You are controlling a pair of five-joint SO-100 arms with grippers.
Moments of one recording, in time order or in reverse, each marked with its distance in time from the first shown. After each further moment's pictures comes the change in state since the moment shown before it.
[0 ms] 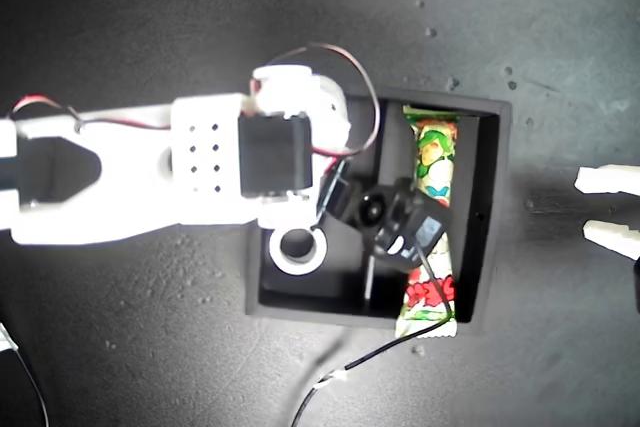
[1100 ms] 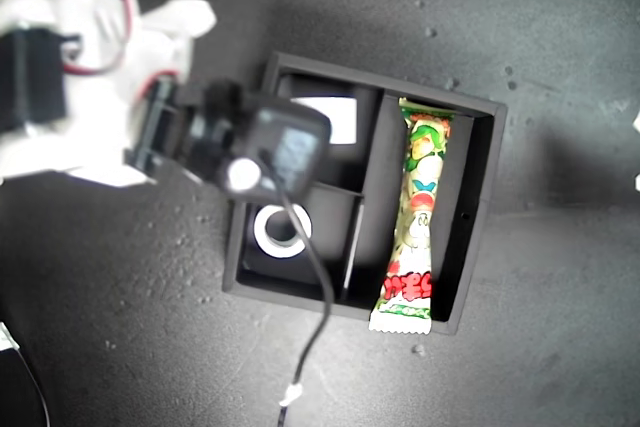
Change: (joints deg) arm 0 -12.0 56.9 55.5 -8.3 -2.5; arm 1 12.9 22.8 -6.3 34.8 0.9
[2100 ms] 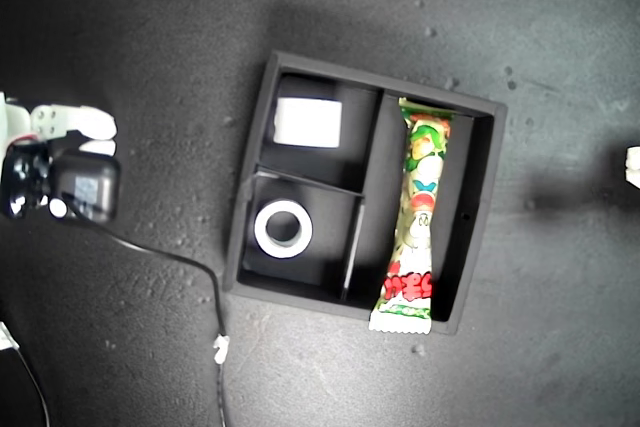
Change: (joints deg) arm 0 2.5 85.6 98.7 -30.9 -3.7; arm 1 2.6 21.3 33.9 0.6 -0.4
